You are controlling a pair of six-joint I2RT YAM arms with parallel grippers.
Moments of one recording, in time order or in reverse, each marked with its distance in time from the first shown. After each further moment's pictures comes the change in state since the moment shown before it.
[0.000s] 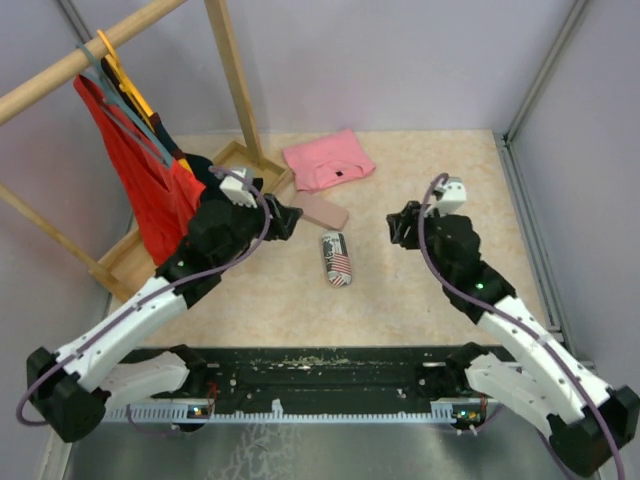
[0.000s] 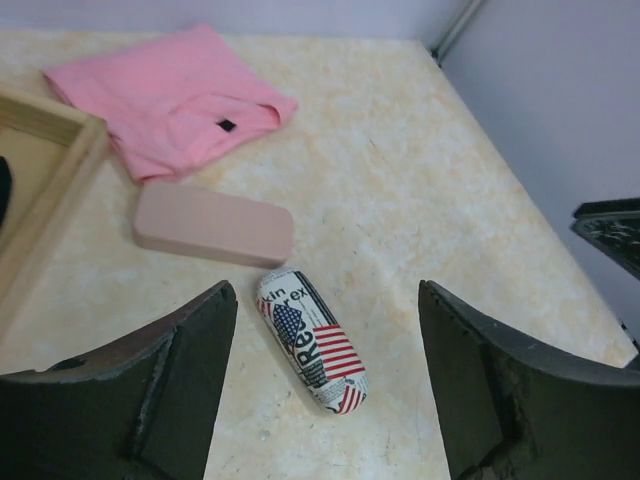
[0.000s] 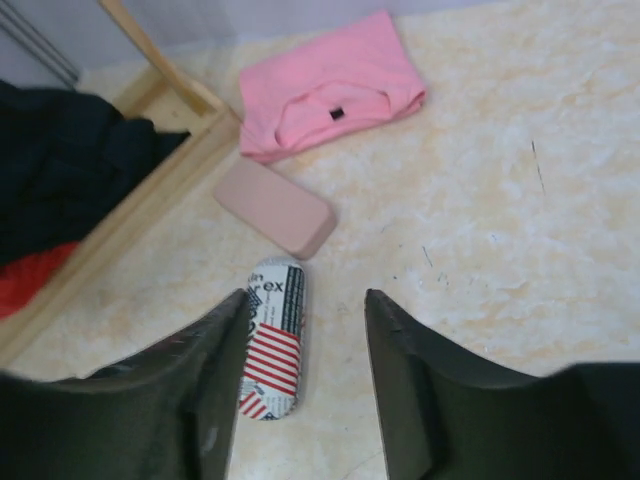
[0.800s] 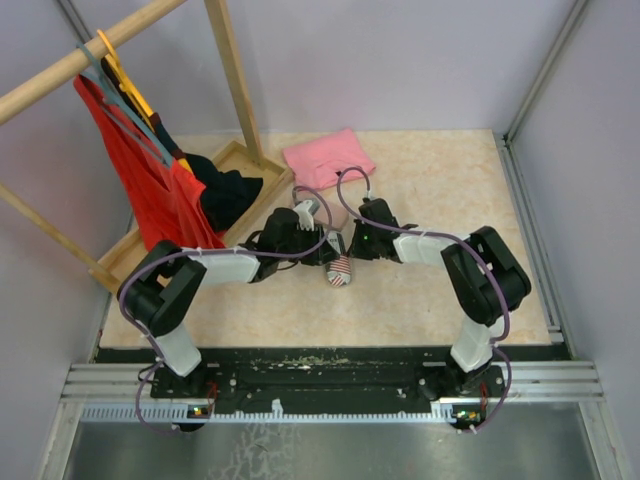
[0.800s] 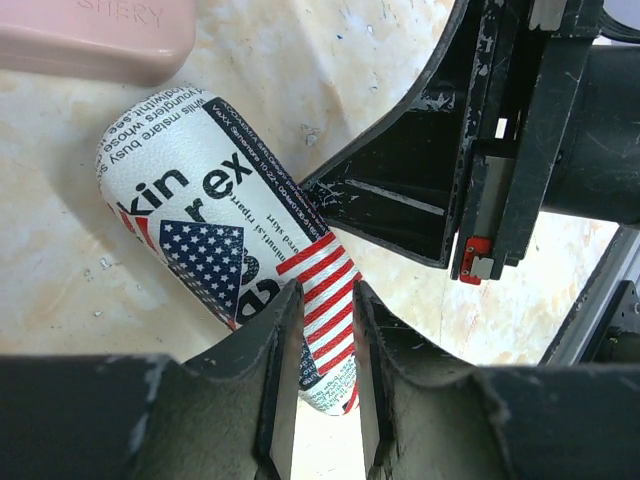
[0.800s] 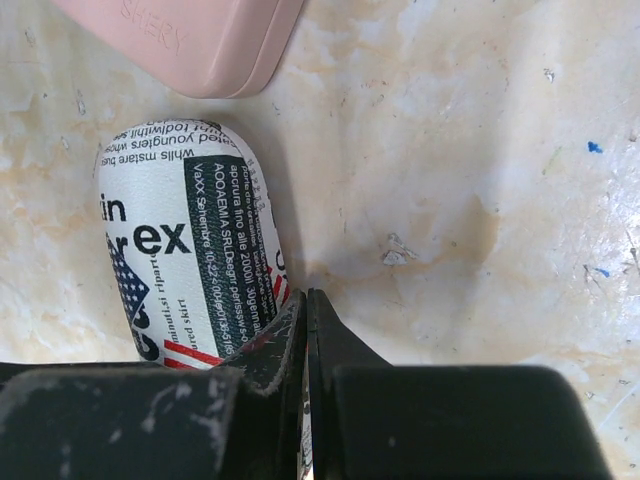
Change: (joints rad) left arm 0.000 0.656 -0.039 0.341 0.384 -0.132; right arm -0.001 0.874 0.177 0.092 -0.296 0.240
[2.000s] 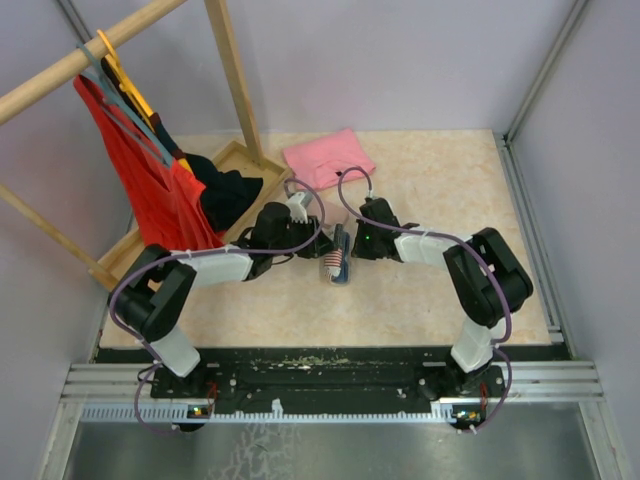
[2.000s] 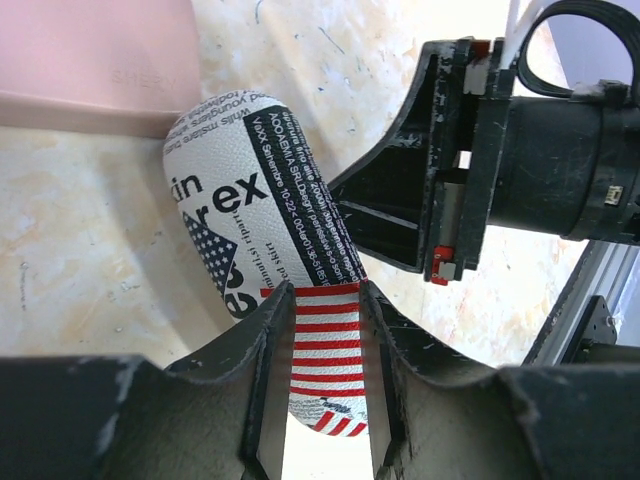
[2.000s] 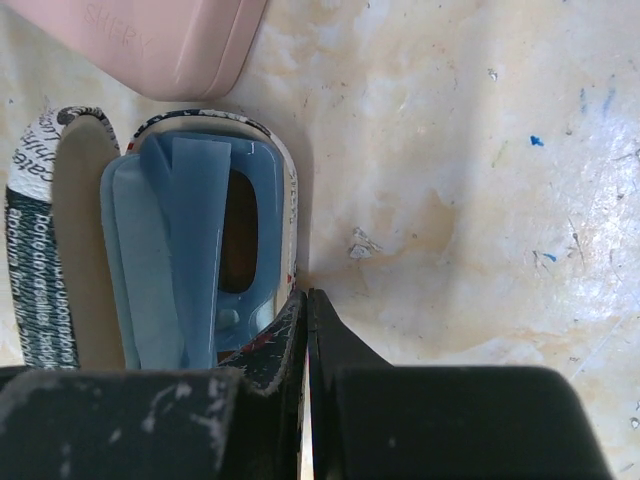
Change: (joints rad) left arm 0.043 -0.054 -0.011 0.032 0.032 -0.010; right arm -0.002 -0.013 0.006 -0.043 0.044 -0.016
